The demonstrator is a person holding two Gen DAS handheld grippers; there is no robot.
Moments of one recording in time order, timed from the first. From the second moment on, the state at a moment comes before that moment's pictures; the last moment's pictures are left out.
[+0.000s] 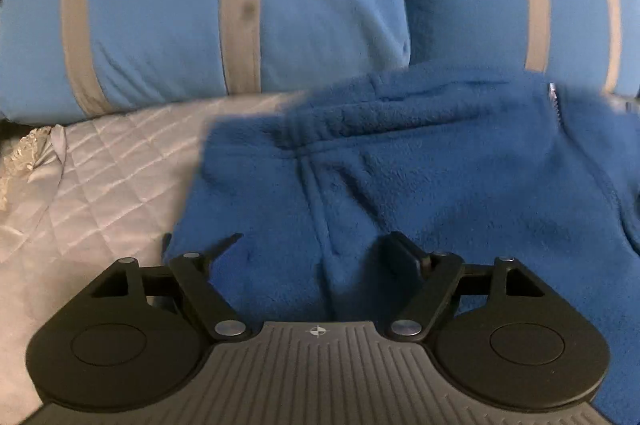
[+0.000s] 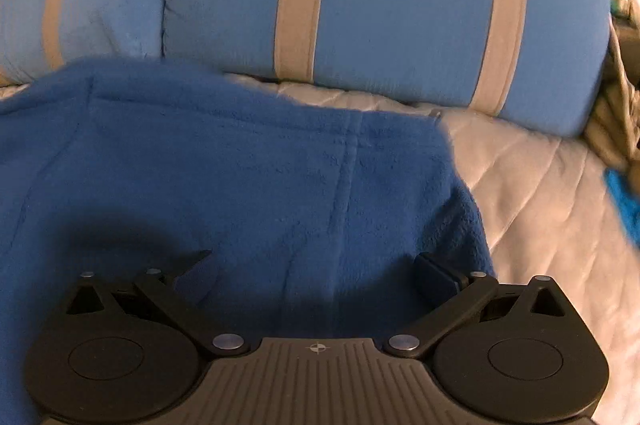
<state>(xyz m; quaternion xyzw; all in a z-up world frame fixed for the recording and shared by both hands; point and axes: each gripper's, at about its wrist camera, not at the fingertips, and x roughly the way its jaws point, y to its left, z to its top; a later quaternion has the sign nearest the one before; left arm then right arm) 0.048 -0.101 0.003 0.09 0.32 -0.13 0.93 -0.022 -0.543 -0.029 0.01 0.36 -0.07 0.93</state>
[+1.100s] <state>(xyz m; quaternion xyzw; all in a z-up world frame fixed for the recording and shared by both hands) 0.045 -0.104 0.021 0.09 0.36 -0.10 0.92 -0.031 -0.553 -0.029 0.04 0.33 -0.07 0.94</state>
